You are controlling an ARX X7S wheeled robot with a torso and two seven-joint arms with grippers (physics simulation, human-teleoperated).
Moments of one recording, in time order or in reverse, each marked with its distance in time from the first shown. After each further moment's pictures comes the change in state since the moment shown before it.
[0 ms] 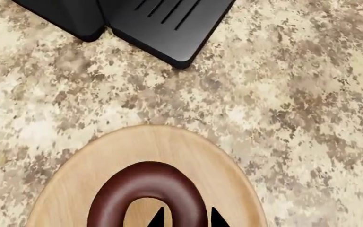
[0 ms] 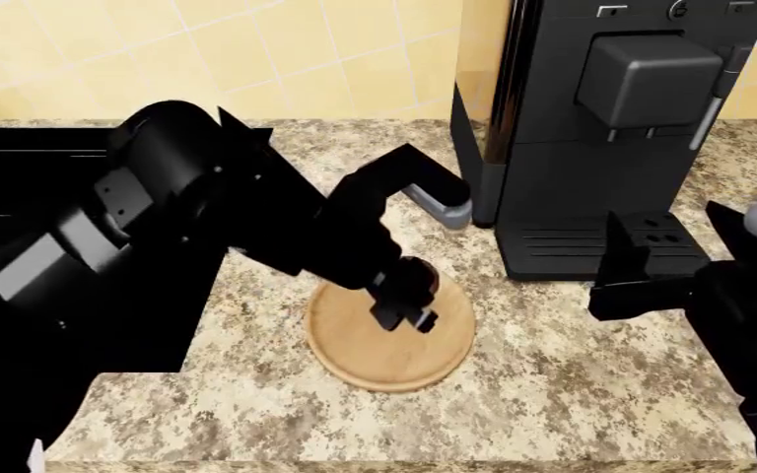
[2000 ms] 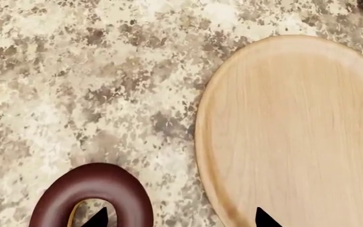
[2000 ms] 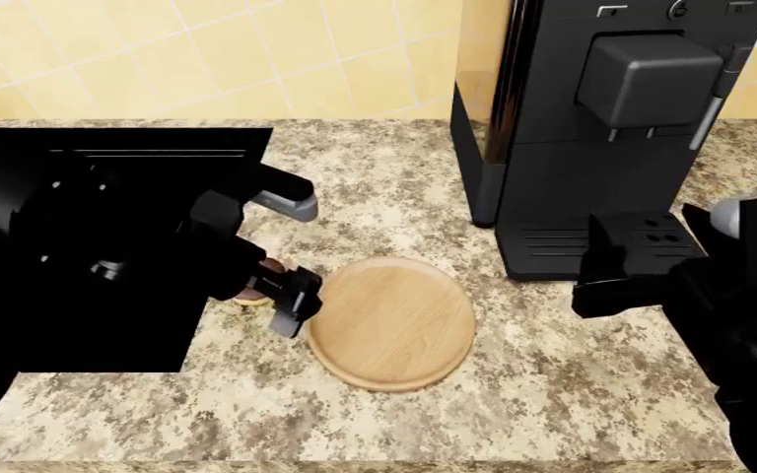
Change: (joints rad) left arm 0.121 -0.273 -0.155 -0.011 -0.015 -0.110 -0.162; right arm 0.009 -0.021 -0.084 0.064 -0.097 -0.043 -0.046
